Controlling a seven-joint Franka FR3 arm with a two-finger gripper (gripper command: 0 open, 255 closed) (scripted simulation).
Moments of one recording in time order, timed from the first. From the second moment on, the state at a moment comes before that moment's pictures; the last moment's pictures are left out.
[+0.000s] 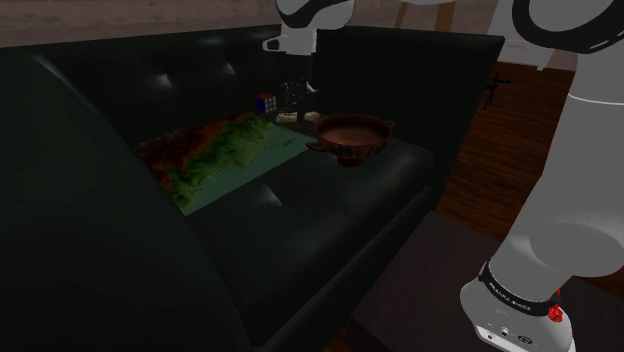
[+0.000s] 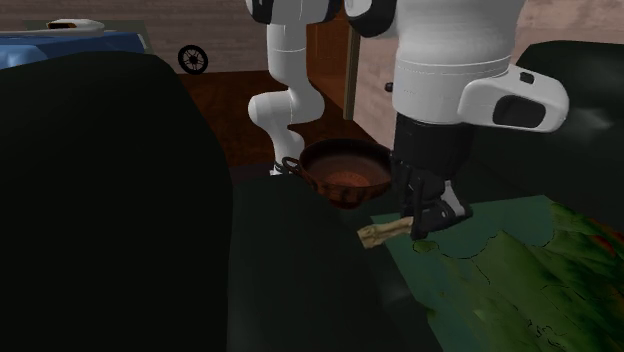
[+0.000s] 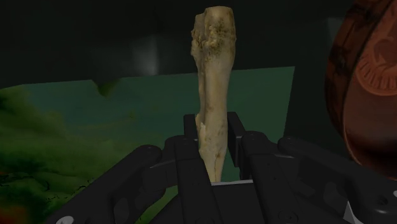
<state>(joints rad) 0.03 0.19 0.01 -1.62 0.12 1.77 -1.46</state>
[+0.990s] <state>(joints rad) 0.03 0.21 0.01 -1.38 0.12 1.56 -1.43</state>
